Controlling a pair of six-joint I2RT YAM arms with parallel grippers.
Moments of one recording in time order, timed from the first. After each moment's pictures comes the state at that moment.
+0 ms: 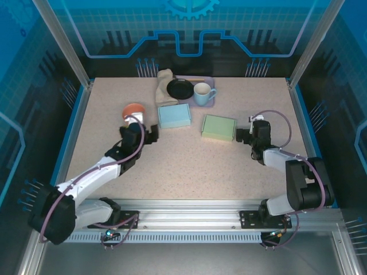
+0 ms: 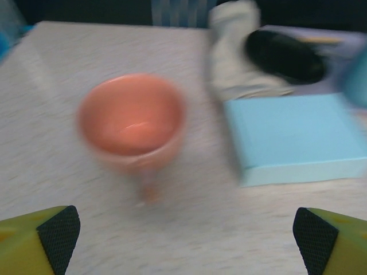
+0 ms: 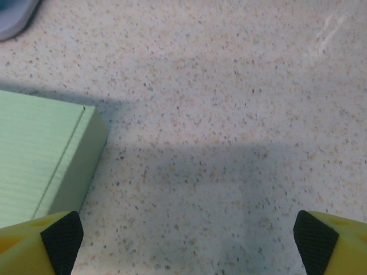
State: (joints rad) left arm -0.40 1.14 0.57 0.03 -0.48 -0.30; right arm 0.10 1.45 0.53 0.32 0.18 0.04
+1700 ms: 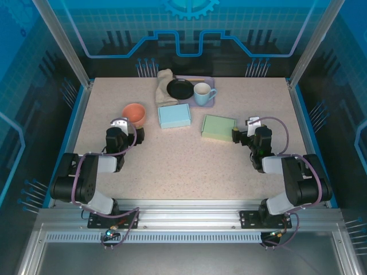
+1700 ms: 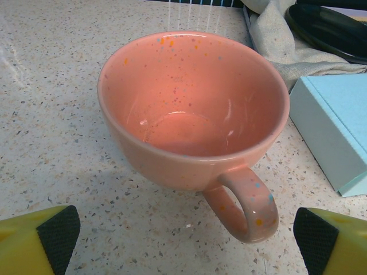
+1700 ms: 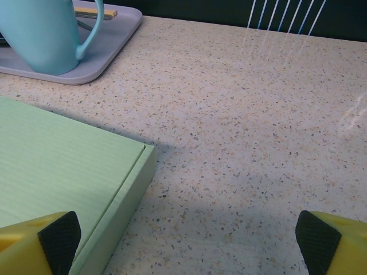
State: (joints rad) left arm -0.01 1.52 0.40 0.70 -0.02 -0.11; right arm 0.09 1.50 0.40 0.69 0.04 -0.07
